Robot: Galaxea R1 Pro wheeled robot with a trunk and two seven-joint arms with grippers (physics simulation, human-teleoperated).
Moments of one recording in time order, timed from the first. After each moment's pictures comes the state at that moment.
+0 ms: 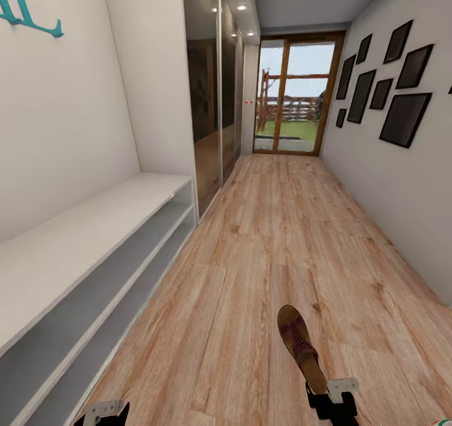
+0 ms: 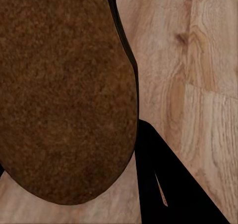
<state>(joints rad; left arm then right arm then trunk) -0.28 0.12 0.32 -0.30 -0.09 -0.40 -0.20 -0.45 -0.09 0.01 -0.06 0.10 -0.56 -0.06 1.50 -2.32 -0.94</state>
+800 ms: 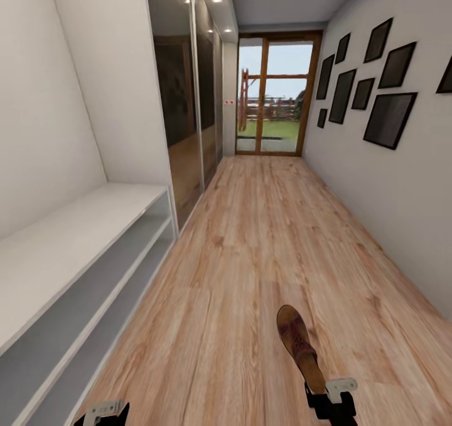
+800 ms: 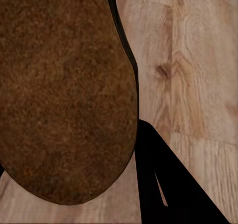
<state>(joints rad) -0.28 0.12 0.32 -0.30 -0.09 -0.40 -0.20 -0.45 -0.09 0.01 -0.06 0.10 -0.56 -0.06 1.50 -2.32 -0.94</state>
